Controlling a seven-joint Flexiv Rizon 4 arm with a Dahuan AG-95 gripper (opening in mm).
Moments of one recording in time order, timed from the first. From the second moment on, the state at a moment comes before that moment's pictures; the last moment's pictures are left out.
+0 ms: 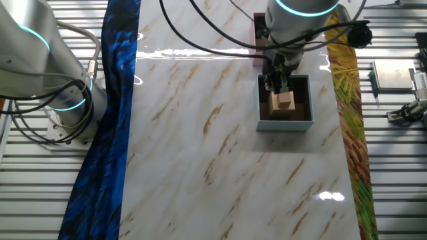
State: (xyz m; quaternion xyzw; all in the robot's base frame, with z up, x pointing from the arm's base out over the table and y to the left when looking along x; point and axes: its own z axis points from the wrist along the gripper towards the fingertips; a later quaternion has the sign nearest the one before) arm 0.489 -0.001 0.166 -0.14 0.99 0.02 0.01
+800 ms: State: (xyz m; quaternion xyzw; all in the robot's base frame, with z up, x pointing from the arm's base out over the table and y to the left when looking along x) arm 0.520 -0.007 0.146 -0.42 0.91 0.01 0.01
